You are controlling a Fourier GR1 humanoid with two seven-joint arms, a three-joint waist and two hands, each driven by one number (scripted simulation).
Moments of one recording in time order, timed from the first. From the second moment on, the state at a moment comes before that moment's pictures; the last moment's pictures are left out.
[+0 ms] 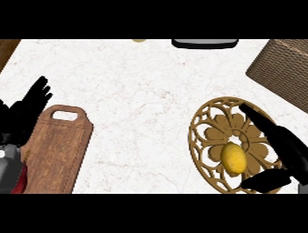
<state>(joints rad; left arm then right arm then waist) -0.19 0.41 0.00 -1.38 0.23 0.06 0.20 0.01 -0.30 0.07 -1.84 0.53 0.38 0.22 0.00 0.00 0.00</state>
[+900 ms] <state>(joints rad) -0.22 0.34 0.09 -1.37 0.14 0.00 0.22 0.06 -0.27 0.04 -1.79 0.57 0.44 0.06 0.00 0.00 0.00</state>
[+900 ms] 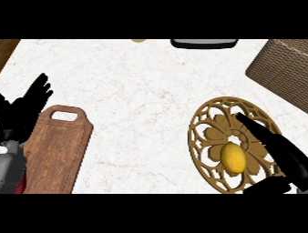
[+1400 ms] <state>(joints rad) -0.19 0.30 0.10 -1.42 0.10 -0.01 0.23 0.09 -0.24 0.08 -1.76 0.70 0.39 0.03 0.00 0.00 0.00</state>
